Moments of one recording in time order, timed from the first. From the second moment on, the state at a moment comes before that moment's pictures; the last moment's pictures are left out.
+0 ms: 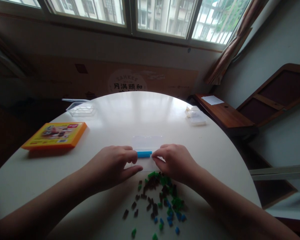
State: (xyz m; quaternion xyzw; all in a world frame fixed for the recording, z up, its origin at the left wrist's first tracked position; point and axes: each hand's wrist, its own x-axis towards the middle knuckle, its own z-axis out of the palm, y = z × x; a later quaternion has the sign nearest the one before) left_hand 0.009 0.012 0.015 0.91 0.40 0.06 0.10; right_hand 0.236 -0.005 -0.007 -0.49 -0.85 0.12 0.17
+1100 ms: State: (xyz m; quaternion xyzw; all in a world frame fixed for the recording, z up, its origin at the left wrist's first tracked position) left_hand 0.008 0.013 0.016 0.91 0.40 0.05 0.10; right_hand 0.239 -0.003 -0.014 -0.50 -0.83 0.14 0.19
